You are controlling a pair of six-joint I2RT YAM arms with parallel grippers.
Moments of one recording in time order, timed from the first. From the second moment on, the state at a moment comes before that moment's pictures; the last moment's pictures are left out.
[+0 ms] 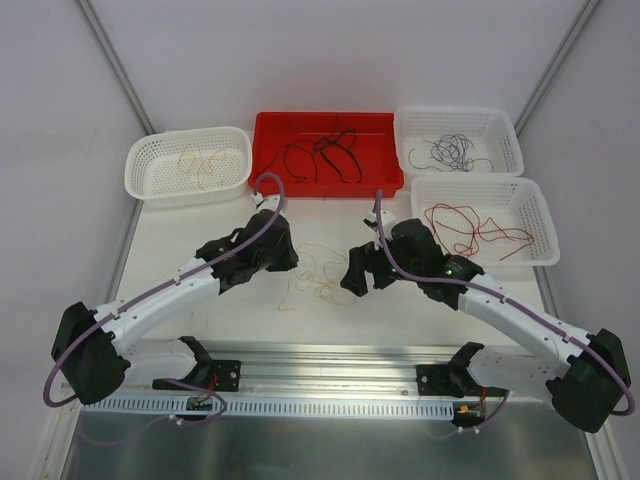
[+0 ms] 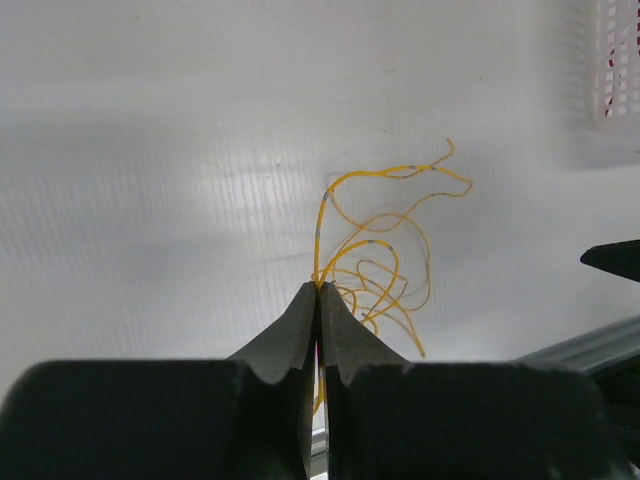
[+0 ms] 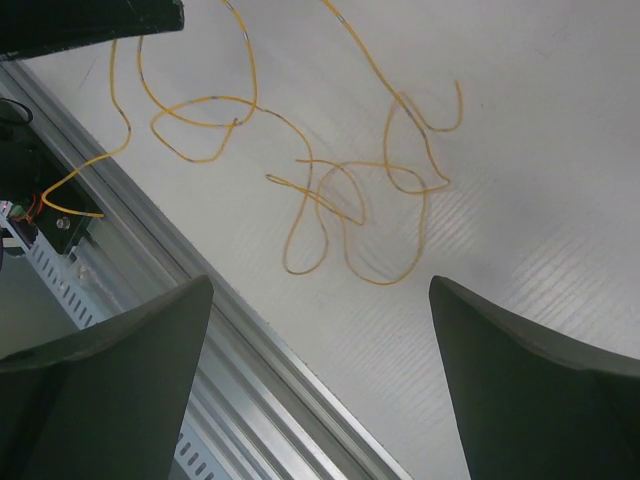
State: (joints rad) left arm -0.77 1.18 0.88 -0.46 -0.18 -0.70; right arm 0.76 1.07 0.78 -0.36 -0.22 0.32
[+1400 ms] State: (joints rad) left arm -0.56 1.02 0.88 -0.53 -0.25 -0.69; right arm 0.86 1.38 0.70 -0.07 -0.18 0.34
